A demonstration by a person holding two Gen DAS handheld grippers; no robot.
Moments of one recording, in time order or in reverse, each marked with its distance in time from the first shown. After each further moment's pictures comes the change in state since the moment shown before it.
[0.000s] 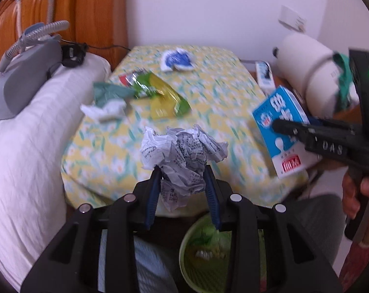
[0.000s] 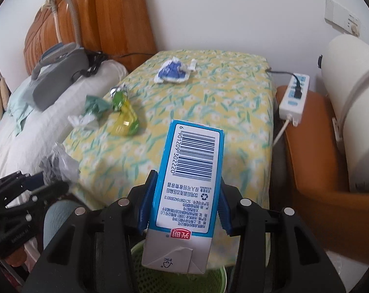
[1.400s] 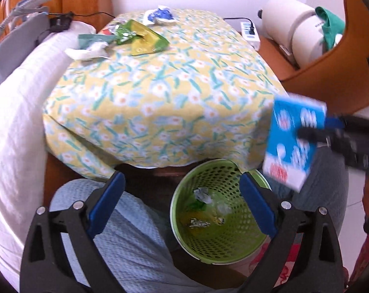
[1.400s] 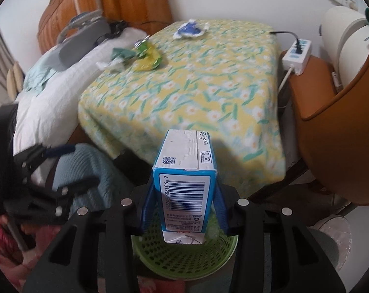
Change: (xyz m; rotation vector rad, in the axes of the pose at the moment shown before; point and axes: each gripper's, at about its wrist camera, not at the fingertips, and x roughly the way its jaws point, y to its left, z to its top) left arm 0.007 -0.015 -0.069 0.035 0.120 -0.025; right arm -0.034 0.004 -0.103 -0.050 0.146 0.117
